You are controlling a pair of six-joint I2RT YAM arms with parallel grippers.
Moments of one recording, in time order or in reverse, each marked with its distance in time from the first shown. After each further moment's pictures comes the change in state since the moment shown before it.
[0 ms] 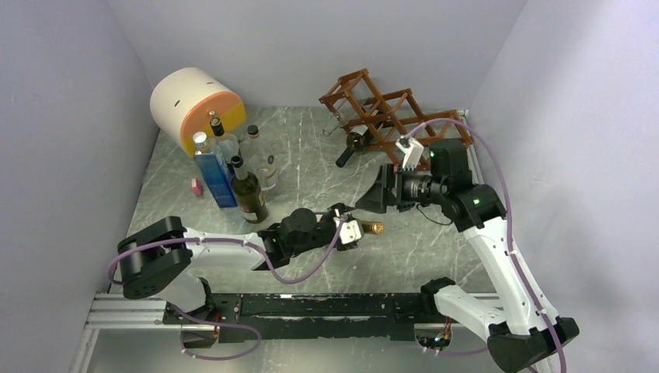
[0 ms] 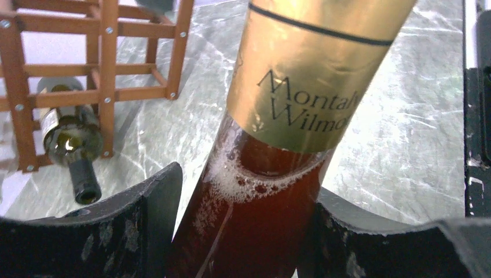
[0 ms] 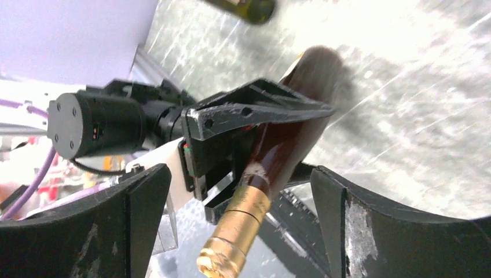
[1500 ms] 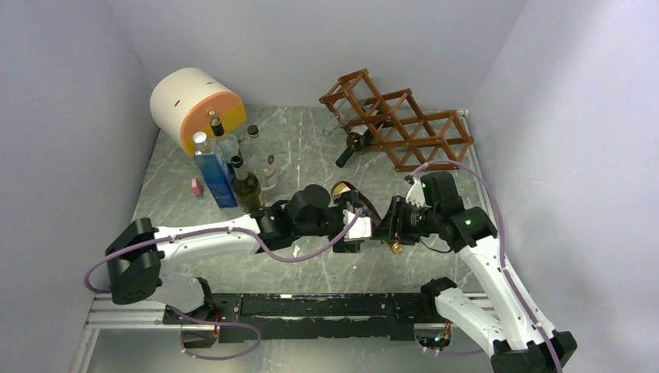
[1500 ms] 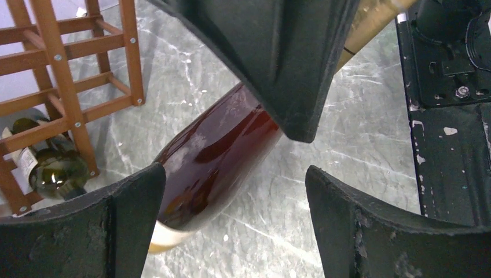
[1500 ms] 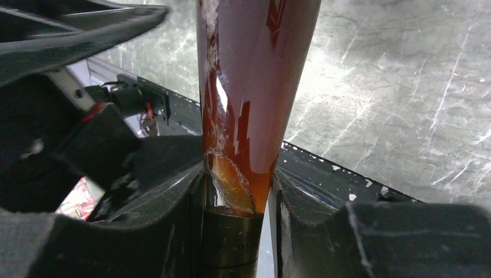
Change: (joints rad) left arm 0.030 -0.105 0.275 -0.610 0.175 0.114; right arm 0.000 -0.149 -0.265 -0.108 0.179 0.218
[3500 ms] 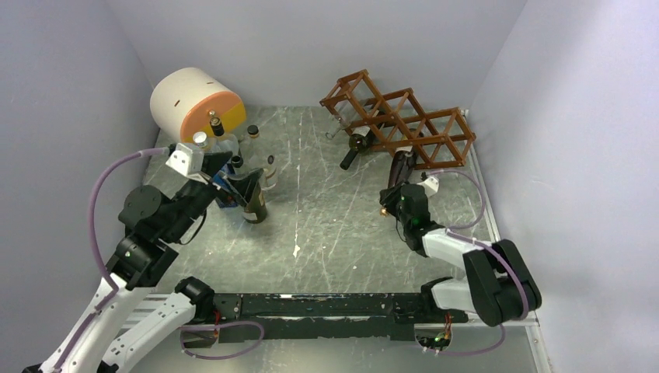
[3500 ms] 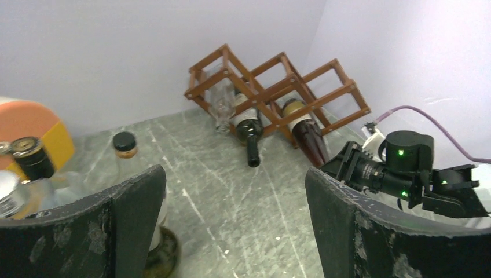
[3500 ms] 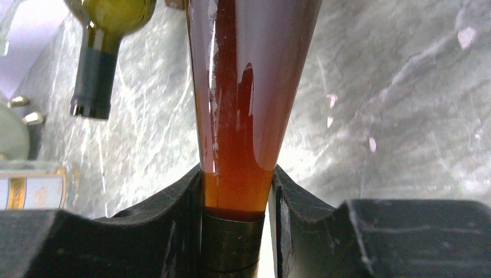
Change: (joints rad) left arm 0.598 -0.842 -0.075 -0.261 -0.181 -0.686; right arm -0.025 0.490 -0.527 1.460 0.747 0.220
